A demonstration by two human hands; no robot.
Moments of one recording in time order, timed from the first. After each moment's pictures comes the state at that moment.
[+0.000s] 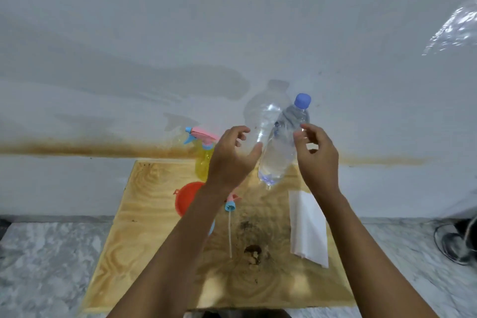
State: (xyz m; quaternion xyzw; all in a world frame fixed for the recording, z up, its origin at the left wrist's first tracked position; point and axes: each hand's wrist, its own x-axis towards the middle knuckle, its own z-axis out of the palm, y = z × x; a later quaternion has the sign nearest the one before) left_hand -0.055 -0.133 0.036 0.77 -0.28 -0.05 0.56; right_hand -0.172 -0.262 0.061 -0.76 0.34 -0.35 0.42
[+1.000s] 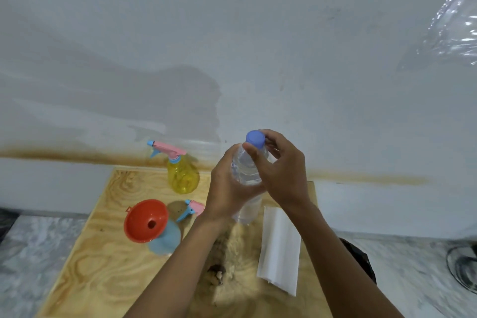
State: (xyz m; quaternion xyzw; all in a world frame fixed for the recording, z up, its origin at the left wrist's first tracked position) left_hand -0.116 -0.212 0.038 0.73 -0.27 -0.07 0.63; right_hand -0.173 -0.311 0.084 -0.79 0.20 -0.32 0.48
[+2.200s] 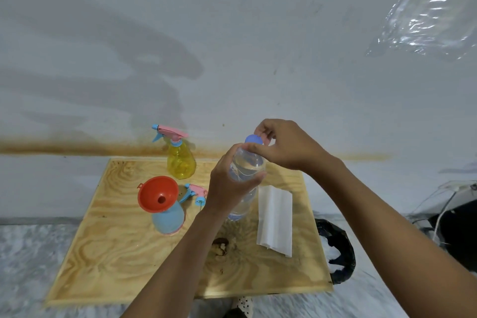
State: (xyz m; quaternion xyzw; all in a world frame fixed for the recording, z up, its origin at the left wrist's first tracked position) left_hand -0.147 -0.161 0.017 0.75 -0.31 -0.05 0.58; right_hand -0.206 -0.300 0.134 -0.94 0.16 -0.07 0.28
